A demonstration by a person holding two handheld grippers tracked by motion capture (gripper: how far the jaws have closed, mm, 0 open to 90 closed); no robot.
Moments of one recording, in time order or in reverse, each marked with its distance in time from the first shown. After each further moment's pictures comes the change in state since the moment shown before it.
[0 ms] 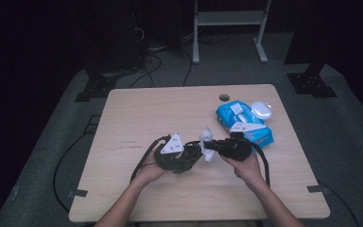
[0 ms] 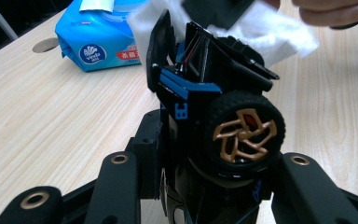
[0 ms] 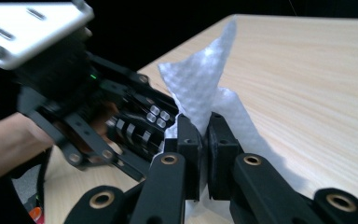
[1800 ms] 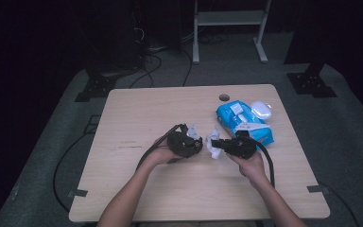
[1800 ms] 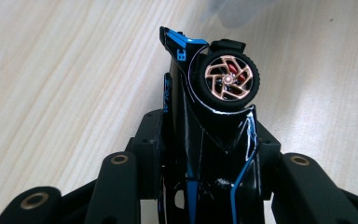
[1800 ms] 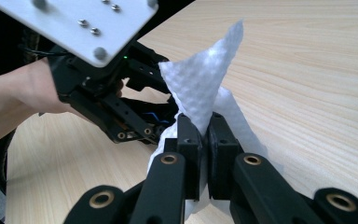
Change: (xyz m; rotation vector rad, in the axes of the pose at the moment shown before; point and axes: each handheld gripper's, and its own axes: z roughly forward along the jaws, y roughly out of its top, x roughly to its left) left arm 0.044 0.012 0.063 0.439 0.030 0.026; right arm -0.034 -0.015 -0.002 0.035 -0.081 0.066
